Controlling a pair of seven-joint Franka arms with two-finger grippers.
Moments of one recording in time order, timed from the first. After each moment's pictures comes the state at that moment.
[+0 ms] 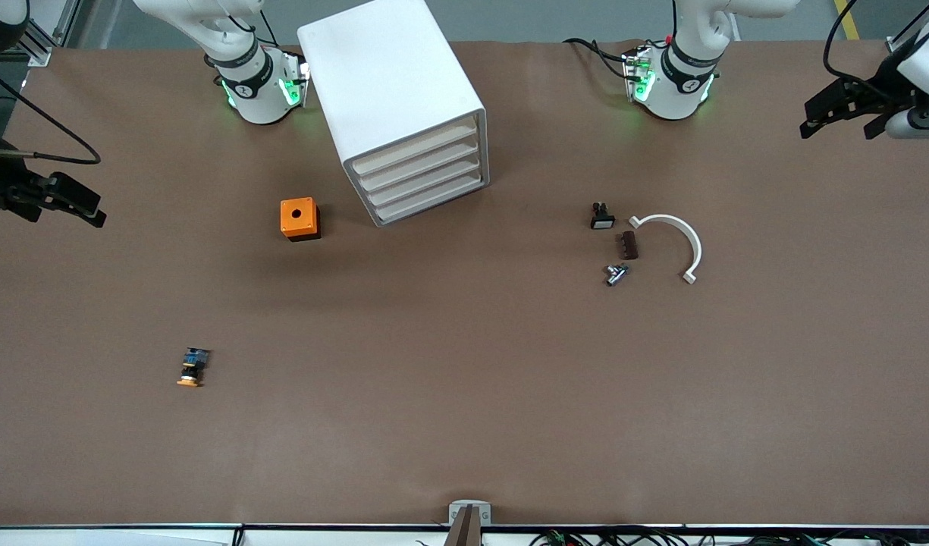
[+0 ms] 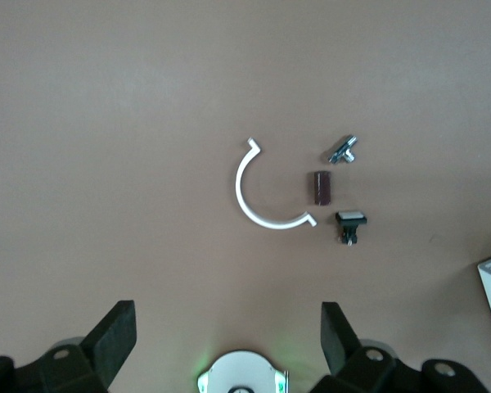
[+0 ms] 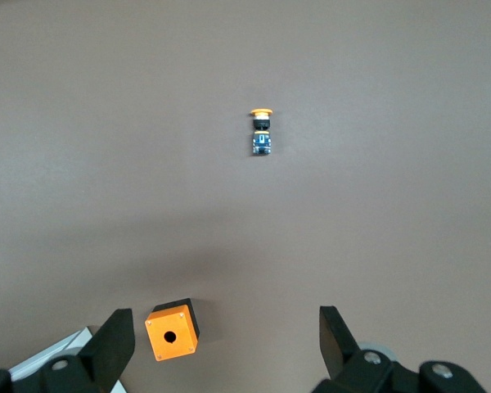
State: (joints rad) left arm -0.32 -0.30 0.25 -1.89 0.04 1.54 -0.06; right arm 0.00 -0.04 -0.02 -1.65 0.00 1.66 0.08
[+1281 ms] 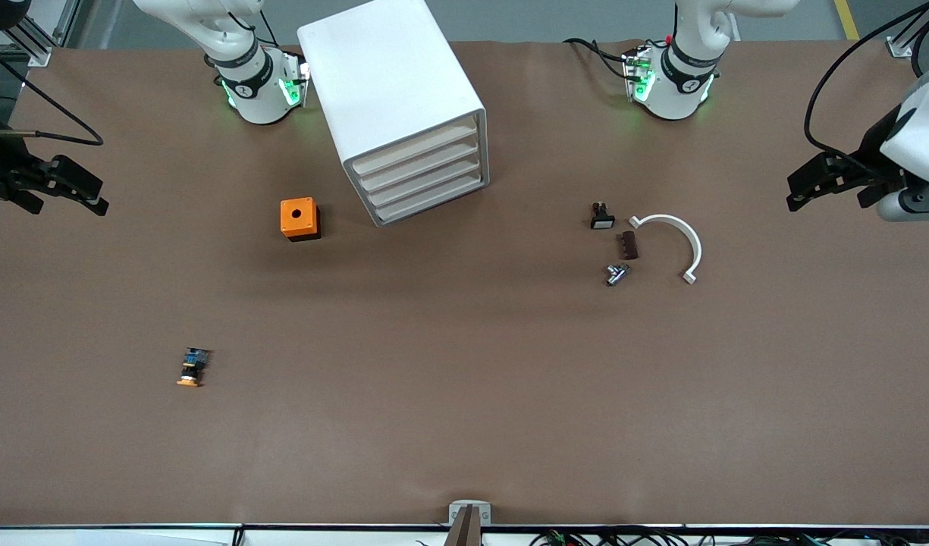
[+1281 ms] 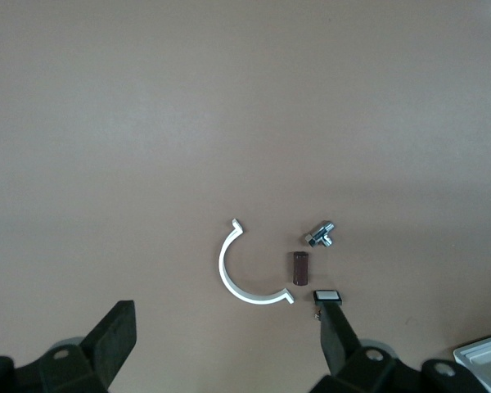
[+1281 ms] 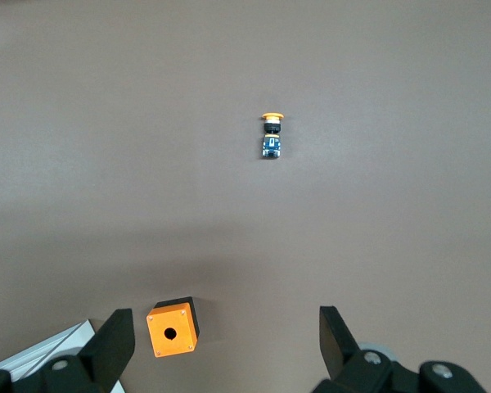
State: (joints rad) left arm -0.28 0.04 0.17 -1.49 0.01 1.54 -0.14; right arm 0.00 -0.08 -0.02 -1.69 0.01 1.68 0.03
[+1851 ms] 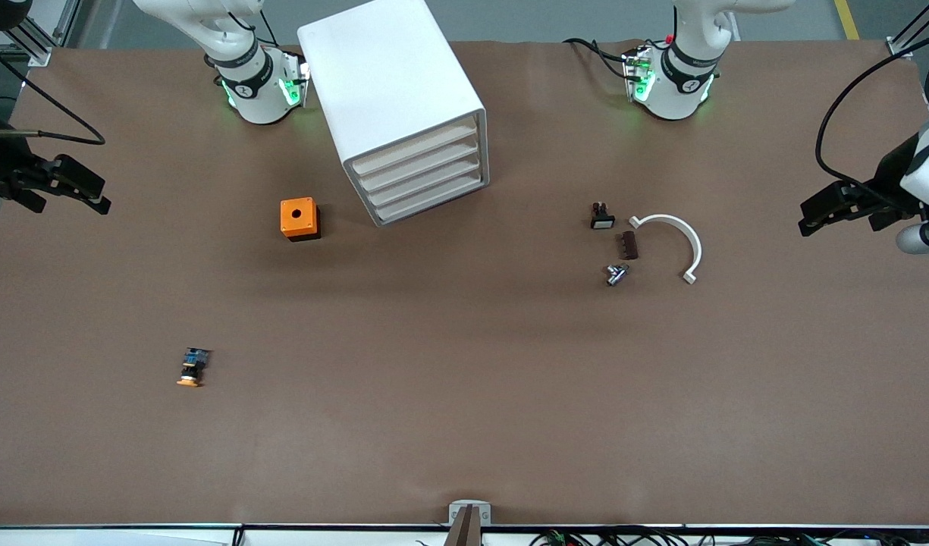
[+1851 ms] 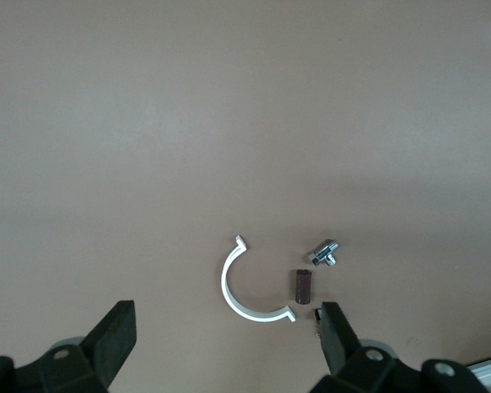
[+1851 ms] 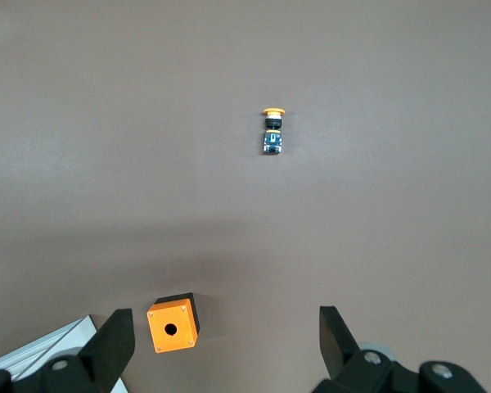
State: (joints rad) left arm -0.07 0.13 -0.02 -1.39 0.01 1.54 -0.14; right arm 0.00 -0.08 -0.02 -1.69 0.02 1.67 0.03
